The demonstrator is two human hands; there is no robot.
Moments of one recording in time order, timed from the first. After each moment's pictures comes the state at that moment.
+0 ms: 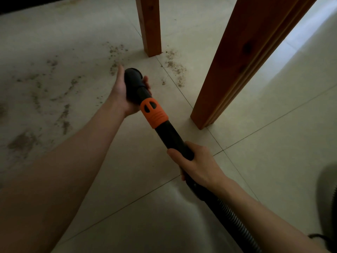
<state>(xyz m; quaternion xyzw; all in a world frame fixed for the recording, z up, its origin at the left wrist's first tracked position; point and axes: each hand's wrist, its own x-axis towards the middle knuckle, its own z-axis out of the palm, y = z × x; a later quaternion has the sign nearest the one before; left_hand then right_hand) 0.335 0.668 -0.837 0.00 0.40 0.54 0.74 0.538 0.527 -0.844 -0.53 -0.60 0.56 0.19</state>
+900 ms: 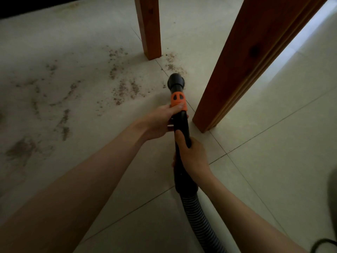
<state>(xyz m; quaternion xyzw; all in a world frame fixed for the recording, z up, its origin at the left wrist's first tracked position) 0.394 0.637 -0.850 0.36 0.53 0.27 0.72 0.502 0.550 -0.868 -0.65 -0.44 0.55 0.28</state>
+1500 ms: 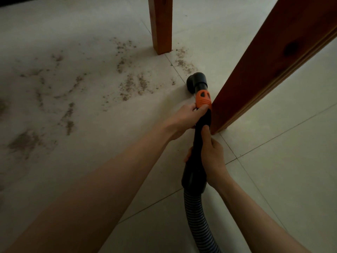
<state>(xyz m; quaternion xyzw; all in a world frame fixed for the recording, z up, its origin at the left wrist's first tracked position) 0.424 0.649 -0.868 0.46 0.54 0.28 0.64 0.510 0.563 -0.879 -0.64 -0.33 0.60 0.36</state>
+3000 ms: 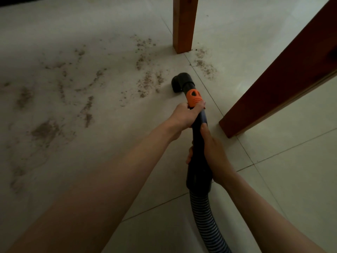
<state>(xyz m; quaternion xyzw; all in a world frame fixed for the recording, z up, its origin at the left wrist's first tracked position) 0.383 0.648 -0.878 0.38 0.64 0.34 0.57 0.482 0.573 -0.880 -0.59 -0.40 0.64 0.28</state>
